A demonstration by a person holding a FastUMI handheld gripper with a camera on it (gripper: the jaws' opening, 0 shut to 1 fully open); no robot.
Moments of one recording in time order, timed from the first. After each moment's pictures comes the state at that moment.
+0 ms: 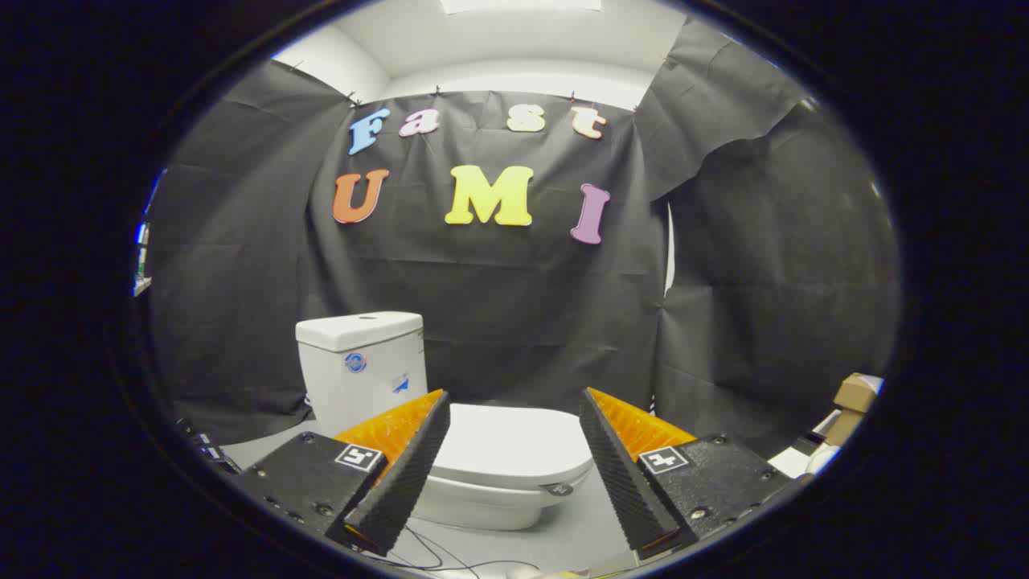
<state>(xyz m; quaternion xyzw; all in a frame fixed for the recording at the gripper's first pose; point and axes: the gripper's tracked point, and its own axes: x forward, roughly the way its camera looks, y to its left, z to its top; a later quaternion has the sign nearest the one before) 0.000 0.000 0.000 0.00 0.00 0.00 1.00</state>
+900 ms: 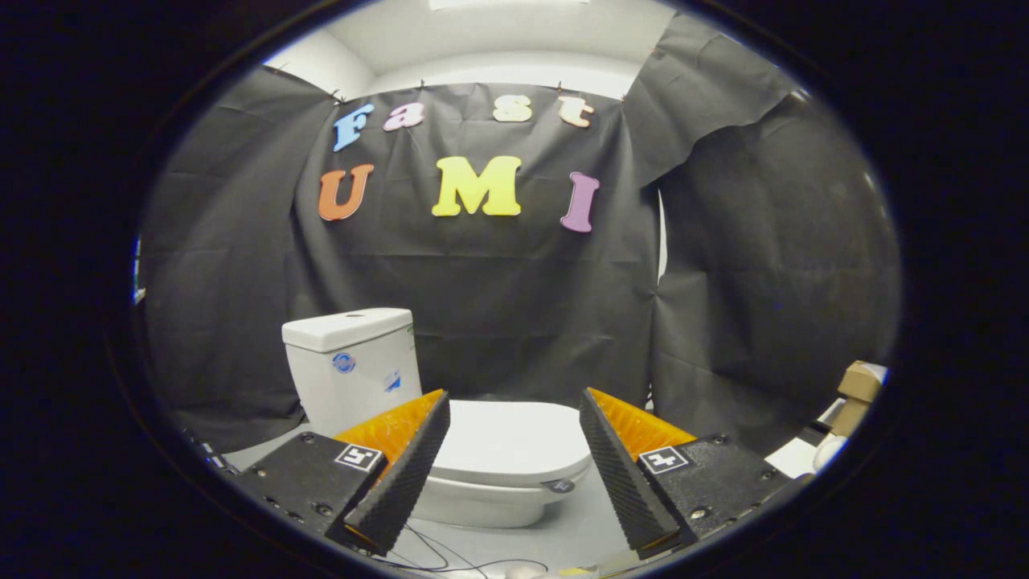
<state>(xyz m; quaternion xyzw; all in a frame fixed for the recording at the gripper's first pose) 0.025 -0.002 -0.005 0.03 0.02 -0.01 1.00</state>
